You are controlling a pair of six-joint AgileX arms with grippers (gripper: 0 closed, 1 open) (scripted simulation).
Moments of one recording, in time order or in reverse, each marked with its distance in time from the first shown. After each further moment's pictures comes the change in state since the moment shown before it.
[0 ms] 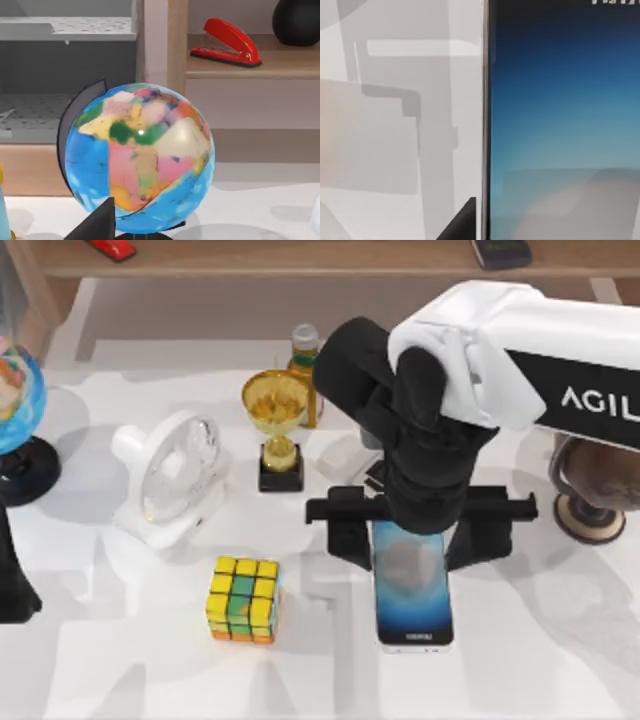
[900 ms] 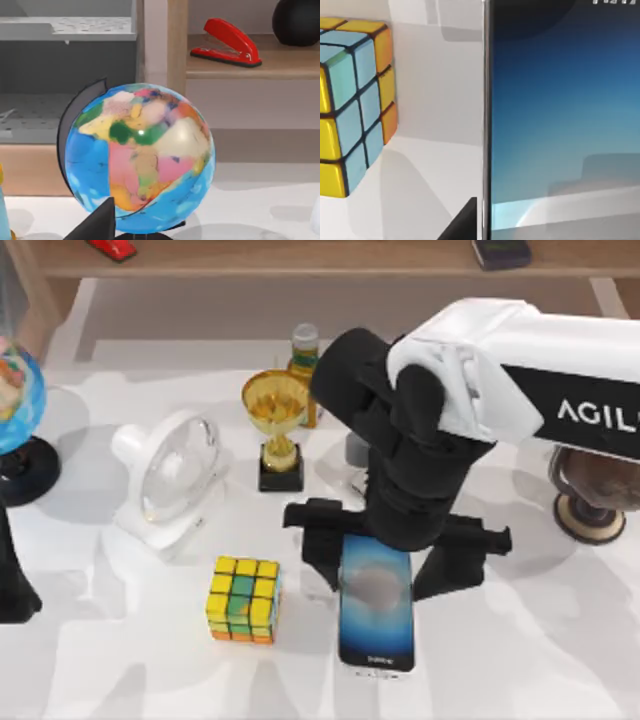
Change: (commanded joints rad) left arm 0.000 0.000 0.000 0.000 0.000 0.000; right arm 0.006 0.000 -0.043 0.074 -0.189 0.065
